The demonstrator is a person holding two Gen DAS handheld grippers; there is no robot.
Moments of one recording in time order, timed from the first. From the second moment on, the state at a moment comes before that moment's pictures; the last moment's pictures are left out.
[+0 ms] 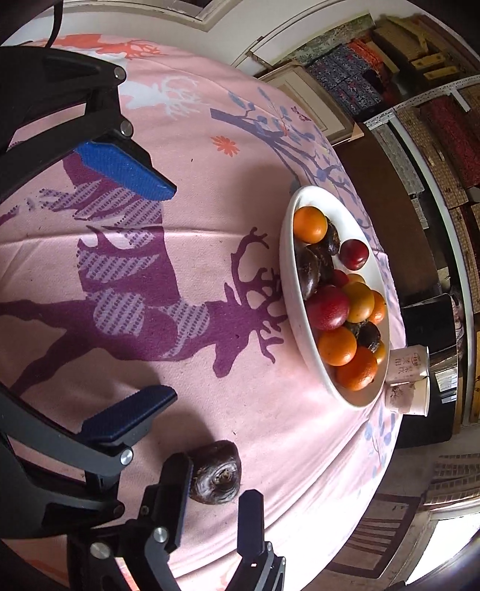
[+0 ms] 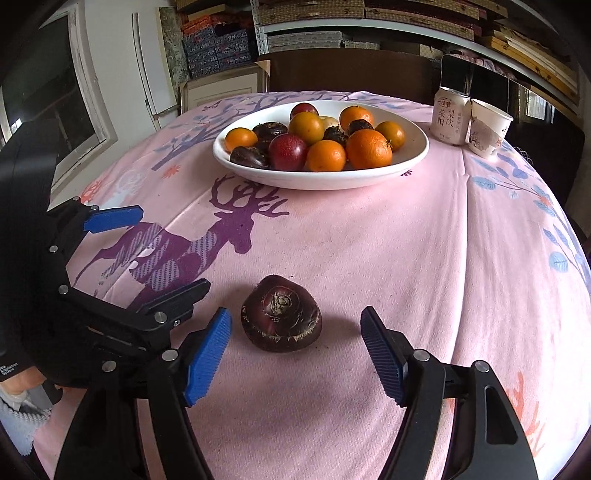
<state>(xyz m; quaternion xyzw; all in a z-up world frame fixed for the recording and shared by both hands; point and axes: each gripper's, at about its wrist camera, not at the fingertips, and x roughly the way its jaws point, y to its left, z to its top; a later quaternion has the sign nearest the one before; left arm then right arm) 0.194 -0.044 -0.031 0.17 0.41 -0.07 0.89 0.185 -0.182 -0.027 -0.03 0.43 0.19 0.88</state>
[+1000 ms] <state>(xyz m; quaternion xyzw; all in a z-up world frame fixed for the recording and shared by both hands) 0.290 -0.067 0.032 0.15 0.33 -0.18 0.91 0.308 -0.158 0.042 0.04 0.36 0.22 0.91</state>
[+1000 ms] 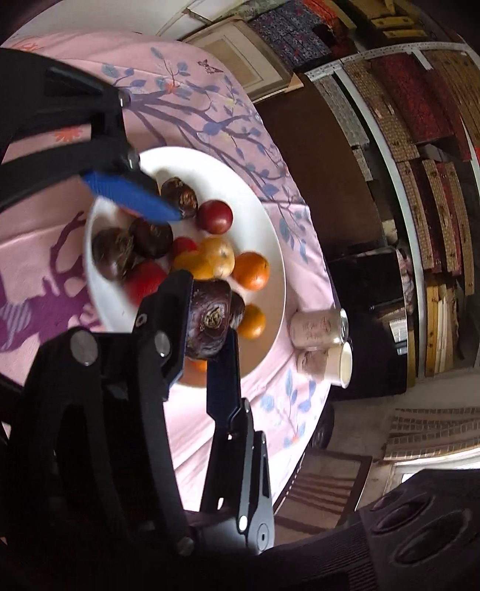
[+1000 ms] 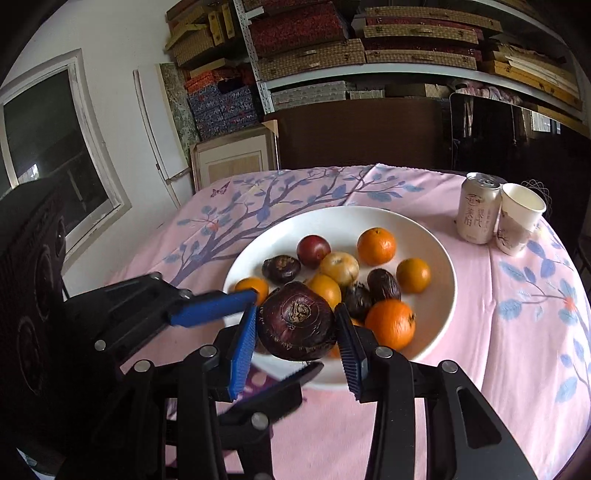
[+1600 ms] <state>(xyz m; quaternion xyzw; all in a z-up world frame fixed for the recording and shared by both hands) 0.177 -0.055 0.011 0.15 0.31 -0.02 0.94 0.186 -0.215 -0.001 0.10 0.34 0.12 0.93</state>
